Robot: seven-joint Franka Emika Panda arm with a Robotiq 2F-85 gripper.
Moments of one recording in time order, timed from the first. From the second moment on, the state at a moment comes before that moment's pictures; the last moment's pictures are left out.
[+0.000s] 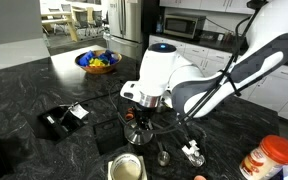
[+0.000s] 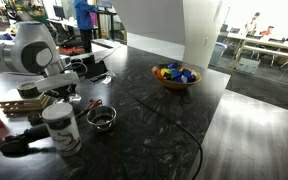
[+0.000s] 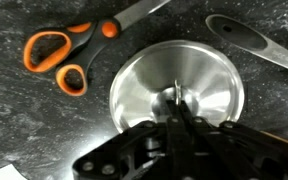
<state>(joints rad) 0.22 0.29 0.26 -1.98 -0.15 2.45 -0.60</state>
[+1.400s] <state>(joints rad) 0.19 0.04 0.08 -2.16 -0.52 2.40 0.39</state>
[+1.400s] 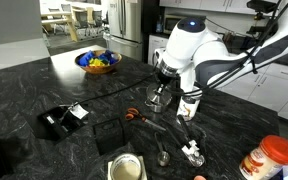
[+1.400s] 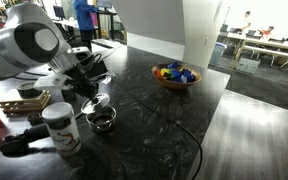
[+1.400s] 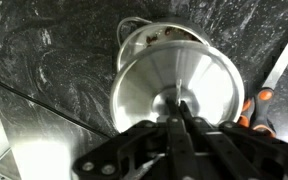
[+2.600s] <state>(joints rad) 0.13 0.06 0.07 -2.25 -0.43 2.60 0.53</state>
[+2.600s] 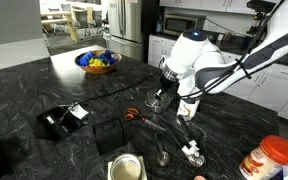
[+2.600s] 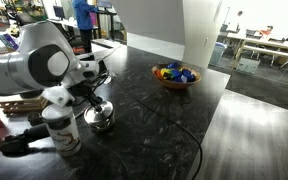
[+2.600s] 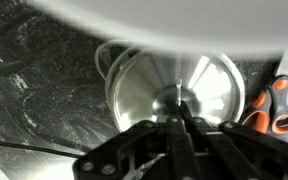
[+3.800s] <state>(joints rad) 0.13 0.06 0.05 -2.25 -0.43 2.60 0.53</state>
